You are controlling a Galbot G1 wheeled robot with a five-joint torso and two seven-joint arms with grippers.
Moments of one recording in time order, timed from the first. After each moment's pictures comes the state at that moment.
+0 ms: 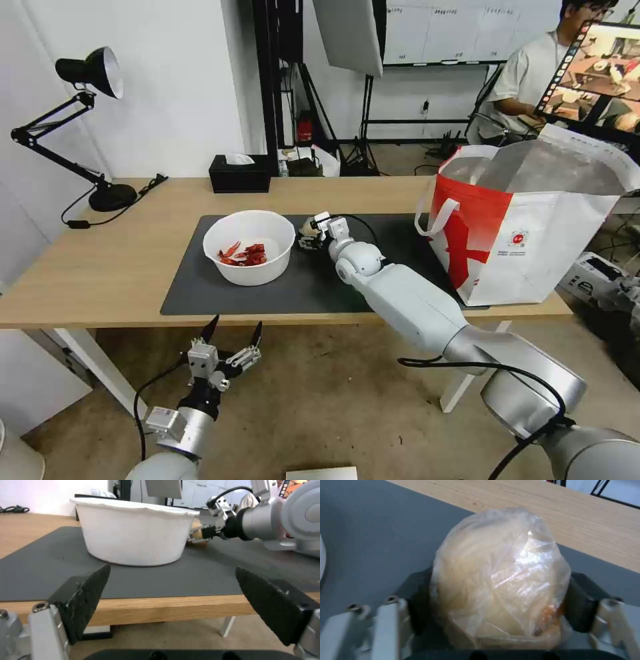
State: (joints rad) left arm 1.63 -1.15 -0.40 -2.05 -0.37 -0.21 -0.07; right arm -0.21 1.38 -0.45 0.98 0.67 -0.31 0.20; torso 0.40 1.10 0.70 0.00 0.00
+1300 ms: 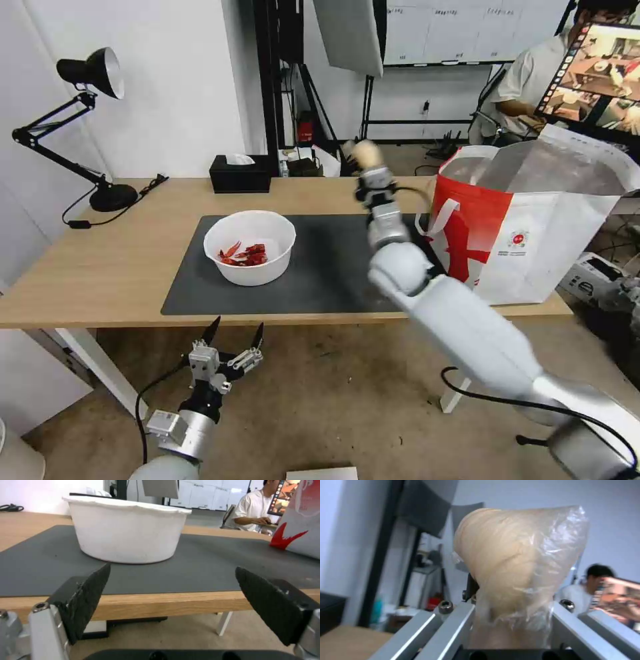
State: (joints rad) left arm 1.65 -1.15 -0.38 -2.06 -0.36 -0.22 -0.07; right arm -0.44 1.04 -0.14 1.72 0.33 -0.22 0.63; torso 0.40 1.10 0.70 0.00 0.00
